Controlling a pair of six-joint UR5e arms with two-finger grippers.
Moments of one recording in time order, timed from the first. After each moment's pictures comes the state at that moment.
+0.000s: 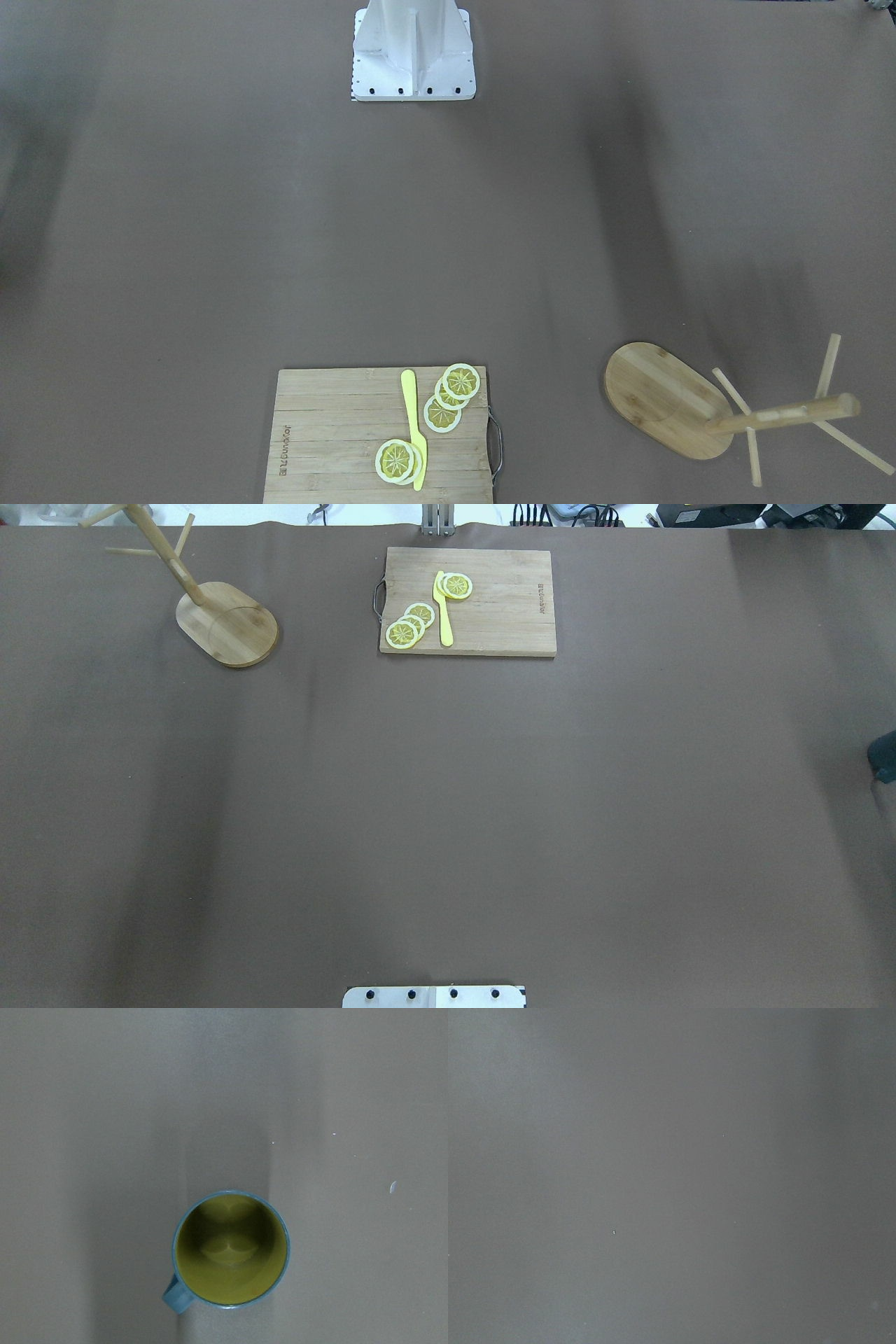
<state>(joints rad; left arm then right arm) -1.57 -1.33 -1.82 -1.68 -2.31 0.04 1.52 -1.71 1.72 -1.51 2.34 0.07</state>
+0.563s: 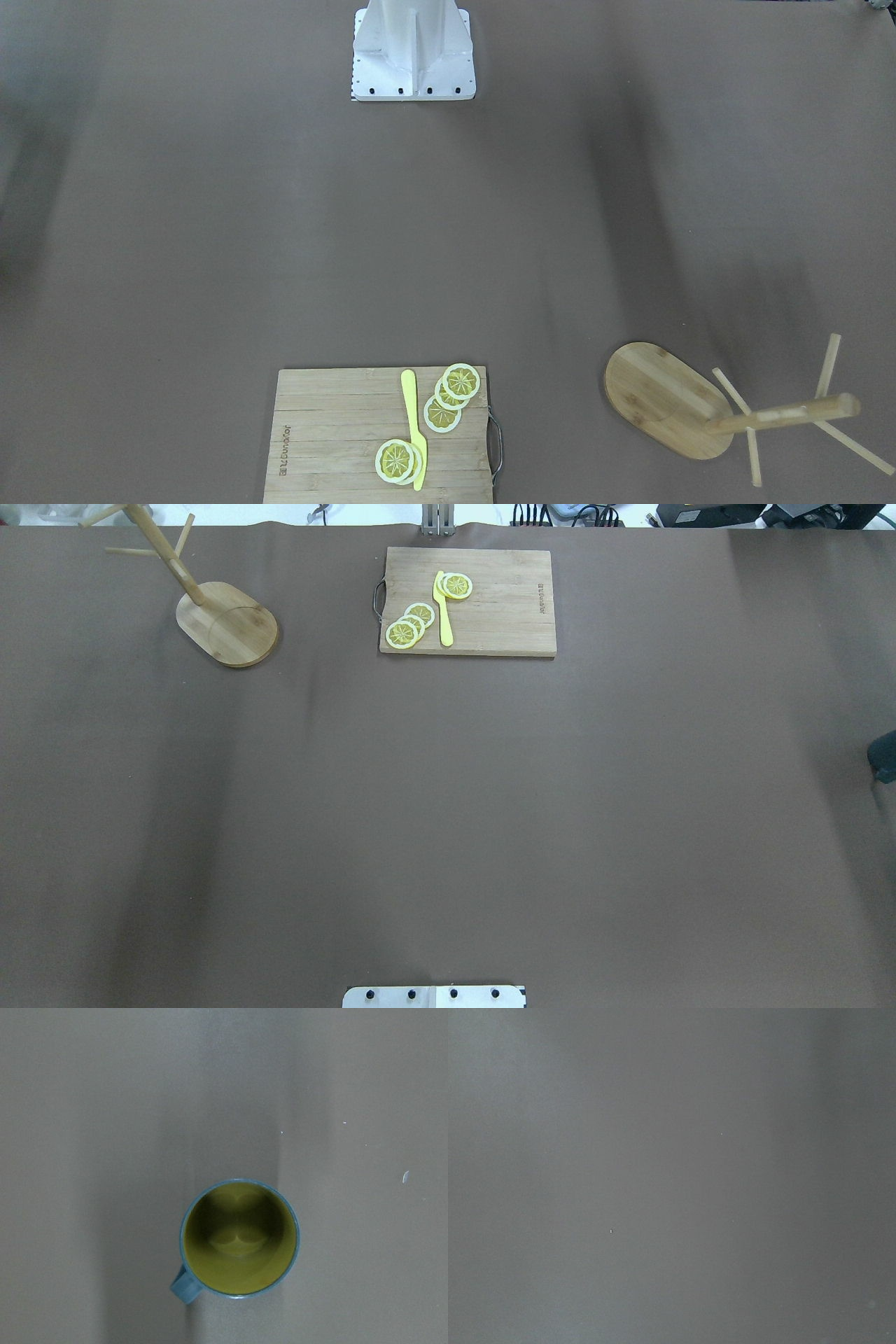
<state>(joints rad) -1.57 -1.34 -1.81 -1.70 -2.32 0.03 1.52 -1.72 1.72 -1.51 2.35 0.07</state>
